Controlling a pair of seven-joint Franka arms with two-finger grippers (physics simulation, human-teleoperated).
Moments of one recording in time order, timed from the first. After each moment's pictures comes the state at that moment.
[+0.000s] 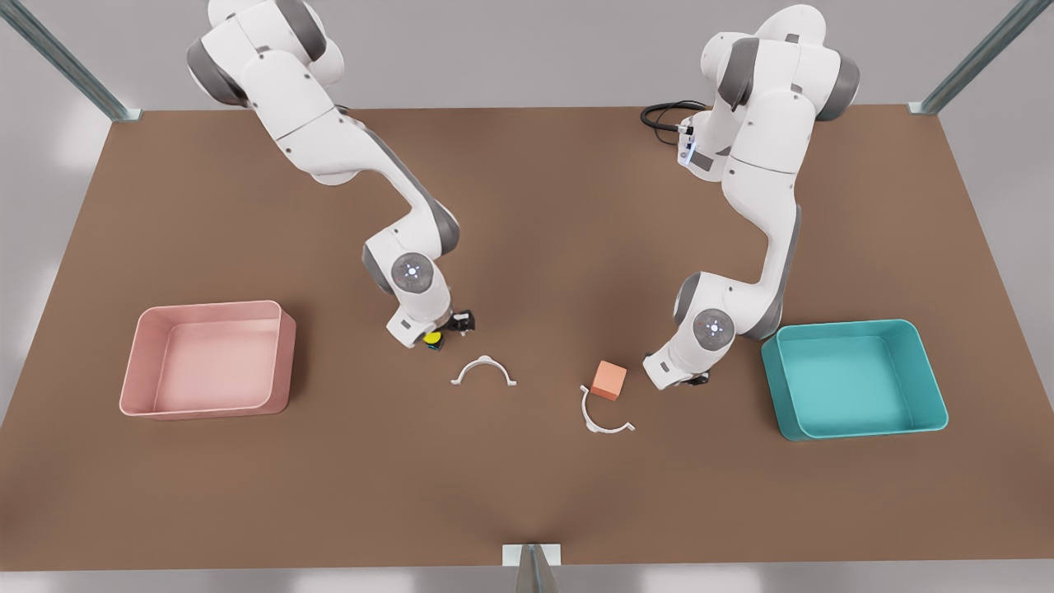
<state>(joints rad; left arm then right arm) -0.36 0.63 0.04 -1.79 -0.02 2.44 -0.01 0.35 0.50 0.23 -1.91 -0.14 2.39 0.62</state>
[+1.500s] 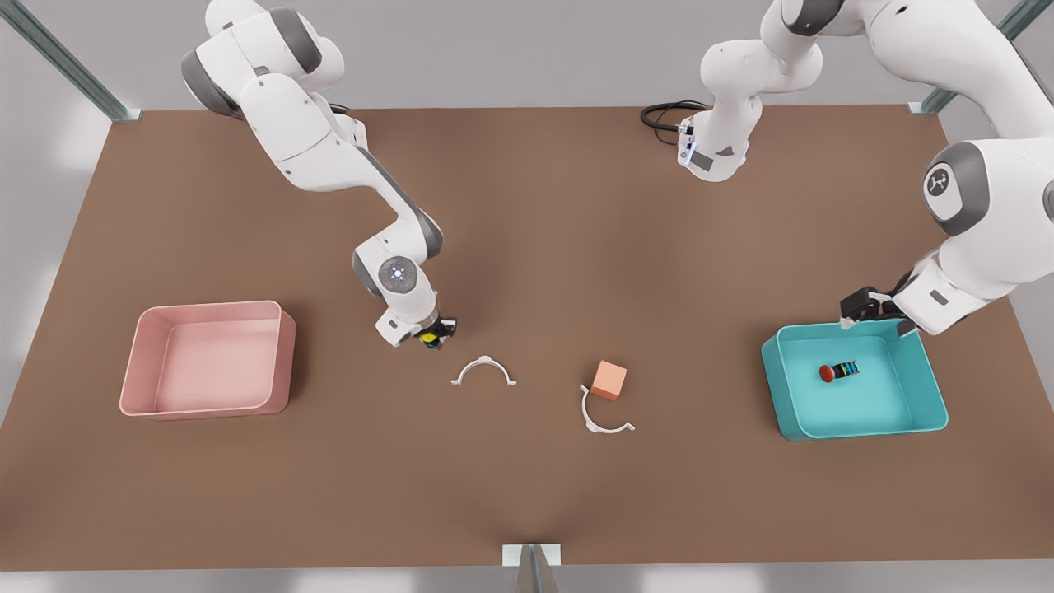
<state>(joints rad) 0.01 0.23 0.04 -1.39 -0.04 1.67 0.18 0.29 0.54 0.23 -2.05 -0.22 2.60 0.69</state>
